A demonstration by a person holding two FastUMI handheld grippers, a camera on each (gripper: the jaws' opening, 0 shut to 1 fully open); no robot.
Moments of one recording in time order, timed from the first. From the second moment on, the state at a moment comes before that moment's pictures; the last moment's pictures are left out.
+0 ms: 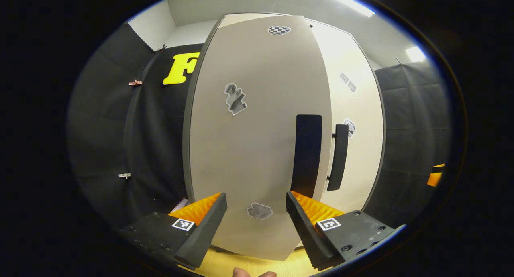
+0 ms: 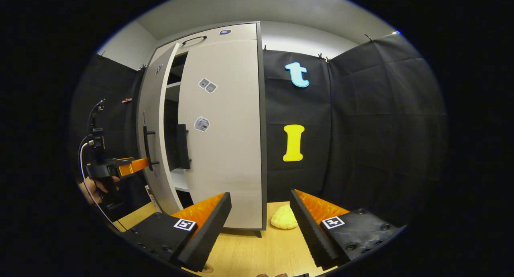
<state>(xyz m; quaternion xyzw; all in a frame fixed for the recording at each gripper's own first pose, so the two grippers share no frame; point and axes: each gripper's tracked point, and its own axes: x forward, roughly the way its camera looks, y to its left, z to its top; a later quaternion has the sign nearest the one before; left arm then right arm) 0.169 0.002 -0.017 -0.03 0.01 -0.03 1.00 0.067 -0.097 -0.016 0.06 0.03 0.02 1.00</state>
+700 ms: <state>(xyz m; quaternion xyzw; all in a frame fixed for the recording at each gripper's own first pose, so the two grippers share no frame) 0.178 -0.002 -0.010 -0.01 0.01 -0.02 1.00 0.071 -0.093 -0.006 0.05 0.01 0.02 1.00</state>
